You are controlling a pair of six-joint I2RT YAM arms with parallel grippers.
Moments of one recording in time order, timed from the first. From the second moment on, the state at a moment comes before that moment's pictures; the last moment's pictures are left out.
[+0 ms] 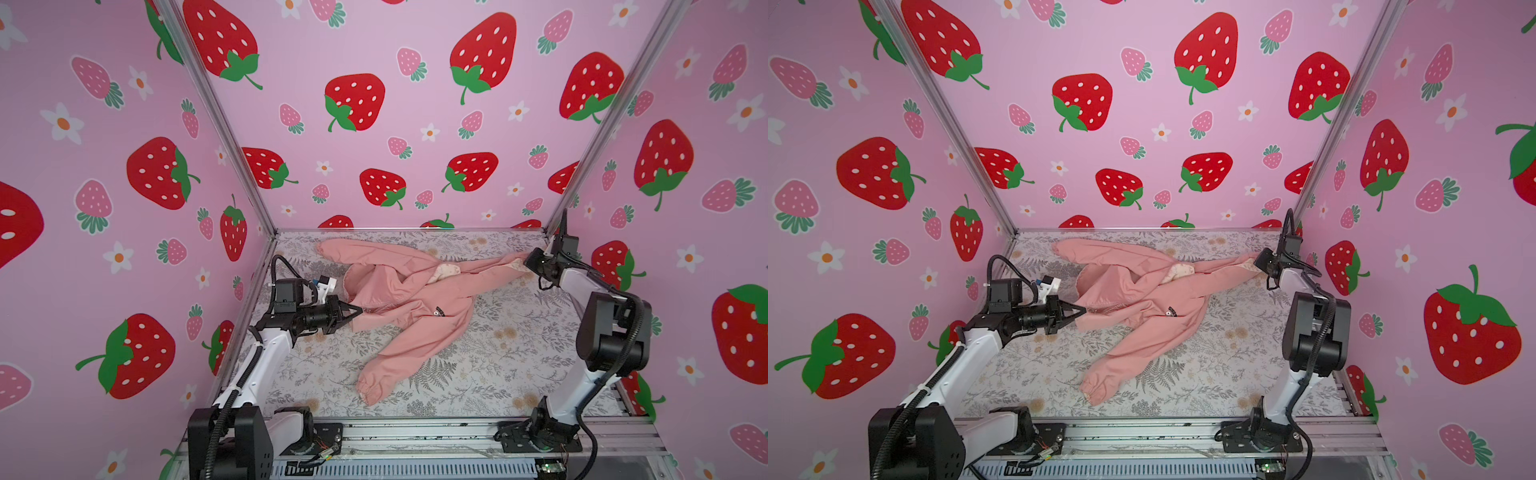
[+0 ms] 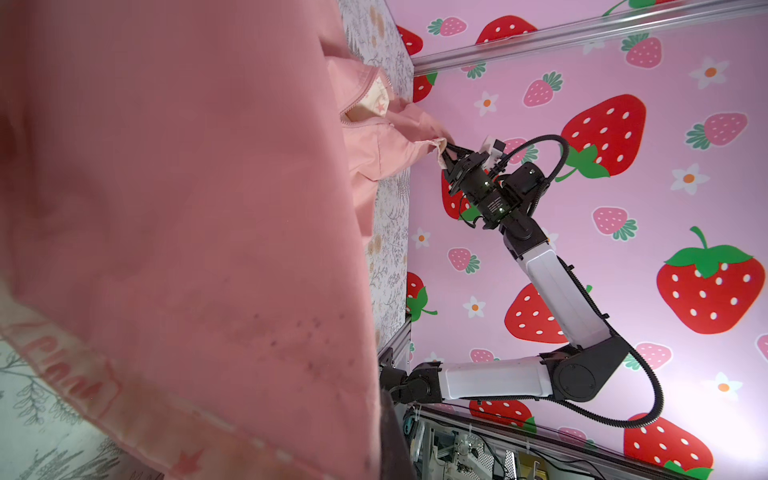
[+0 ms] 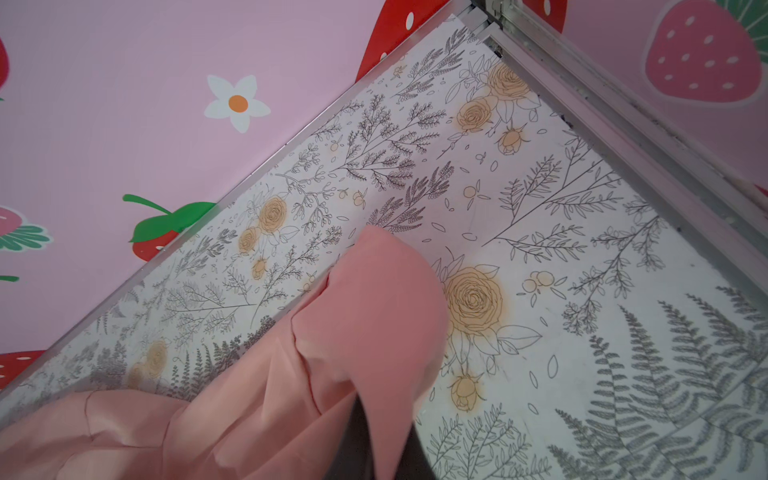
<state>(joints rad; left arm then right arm) 0.05 1.16 0.74 -0.46 1.07 -0.60 -0.11 1.83 1.25 -0.13 -0.13 0.44</state>
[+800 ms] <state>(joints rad) -0.02 1.06 0.55 -0.44 0.77 -0.67 0.73 1.46 0.89 0.03 -0.08 0.55</state>
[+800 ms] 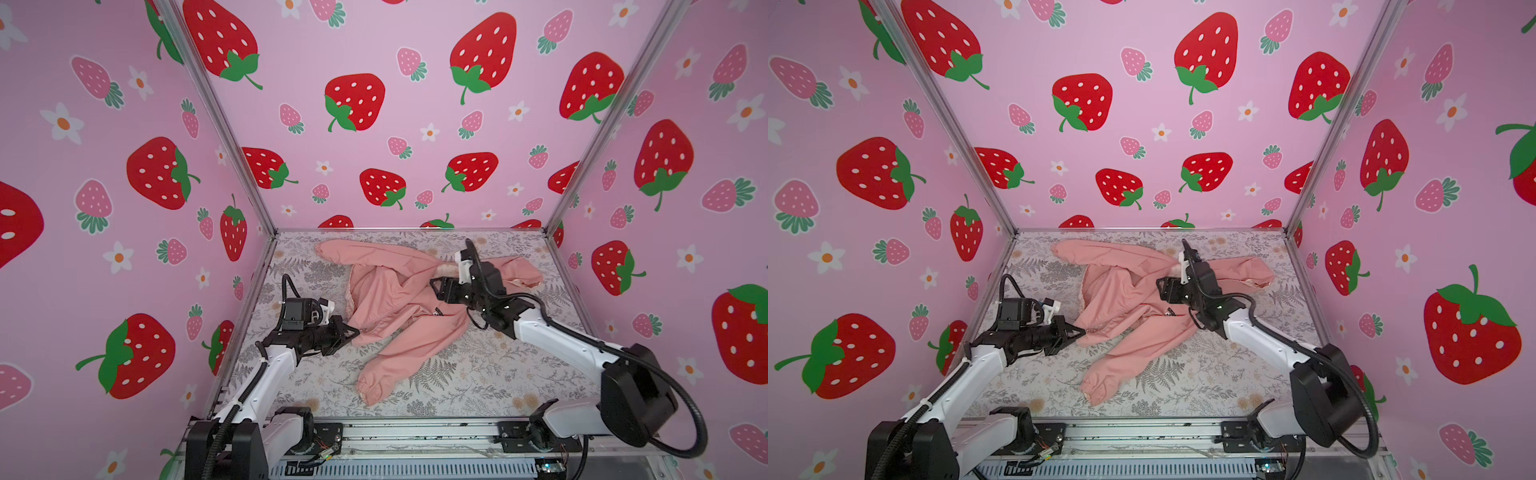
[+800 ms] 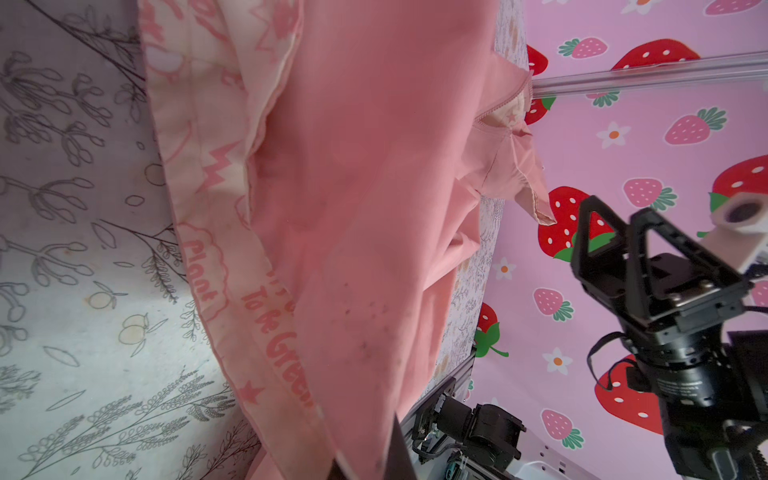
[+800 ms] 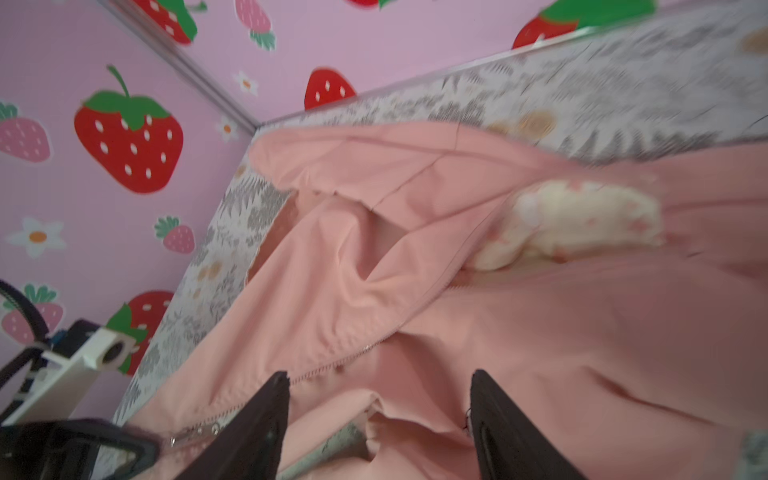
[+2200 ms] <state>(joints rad) -0.08 1.17 0.35 -0.08 0.71 -0.78 1.04 1.91 1.00 0.21 -0.14 0.65</state>
